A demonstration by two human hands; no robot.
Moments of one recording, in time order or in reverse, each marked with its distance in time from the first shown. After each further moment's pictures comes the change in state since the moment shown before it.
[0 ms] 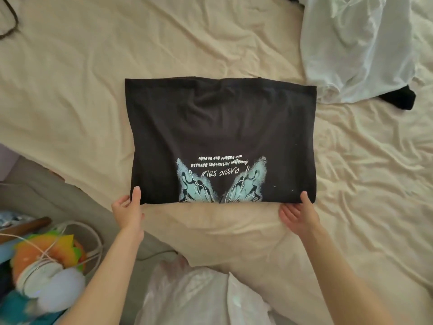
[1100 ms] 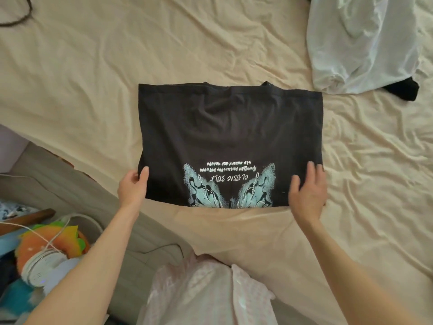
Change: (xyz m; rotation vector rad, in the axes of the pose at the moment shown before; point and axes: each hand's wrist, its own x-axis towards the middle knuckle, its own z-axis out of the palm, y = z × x) left_hand 0.014 0.011 -0.017 0.419 -0.138 0.385; right_hand -0.014 0.020 -0.003 -1.182 0.275 -1.264
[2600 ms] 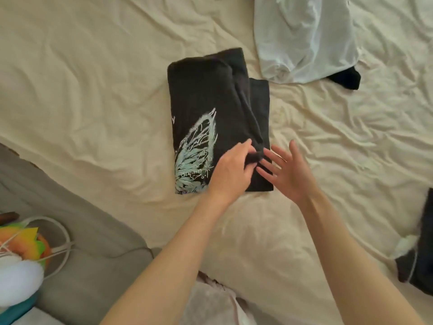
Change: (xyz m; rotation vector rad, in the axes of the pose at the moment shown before) left_hand -0.203 0.113 0.208 0.127 -0.370 0.906; right_hand 0.055 0.058 -0.076 1.384 -0.725 0.608
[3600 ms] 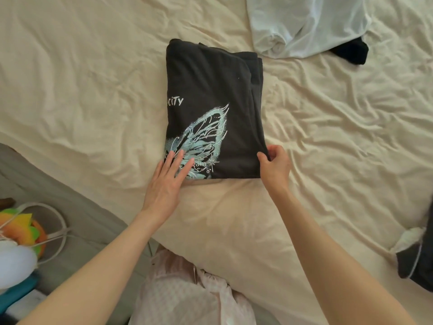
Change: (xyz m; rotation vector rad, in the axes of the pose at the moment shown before) left_hand -0.071 -0.121 -0.007 0.731 -0.184 -0.023; right_hand 0.033 0.047 -0.031 -0.798 0.449 -0.469
